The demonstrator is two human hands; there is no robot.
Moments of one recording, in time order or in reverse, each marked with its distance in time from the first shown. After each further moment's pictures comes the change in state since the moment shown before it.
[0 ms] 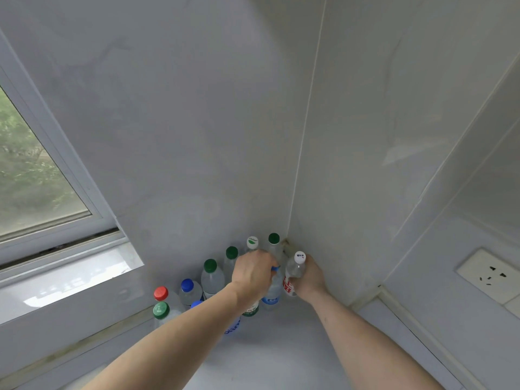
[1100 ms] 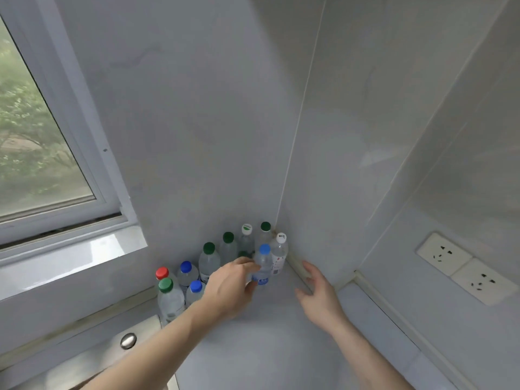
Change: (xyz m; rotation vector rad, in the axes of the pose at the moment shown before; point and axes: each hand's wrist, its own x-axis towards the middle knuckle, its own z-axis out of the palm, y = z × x) left_hand -0.111 -0.017 -0.051 -0.245 -0.011 0.053; right_hand -0.121 0.021 -0.042 0.062 0.004 -0.097
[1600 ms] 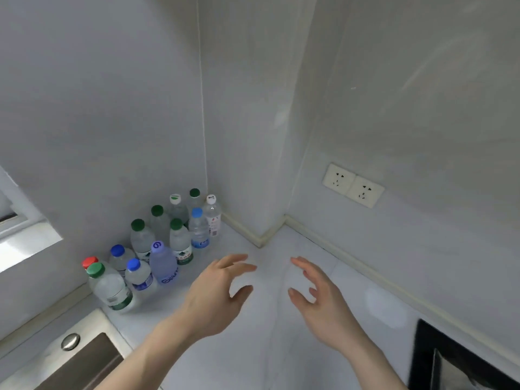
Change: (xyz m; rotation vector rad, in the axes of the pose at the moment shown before) left_hand -0.113 0.091 0.005 -0.202 -0.174 0.305; right_hand -0.208 0.034 -0.067 0.038 0.133 0.029
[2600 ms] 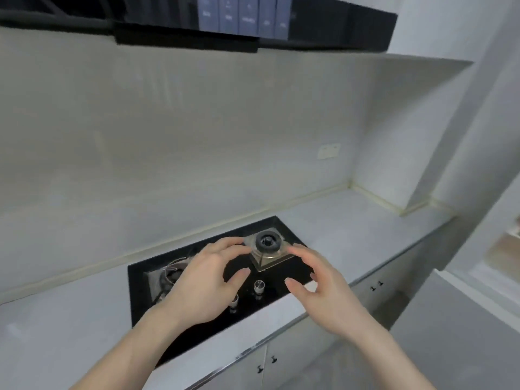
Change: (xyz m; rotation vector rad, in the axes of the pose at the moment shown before) left_hand -0.277 0.512 0.222 -0.125 -0.482 1.077; right_hand -0.672 0.132 -0.188 -0.073 1.032 0.400
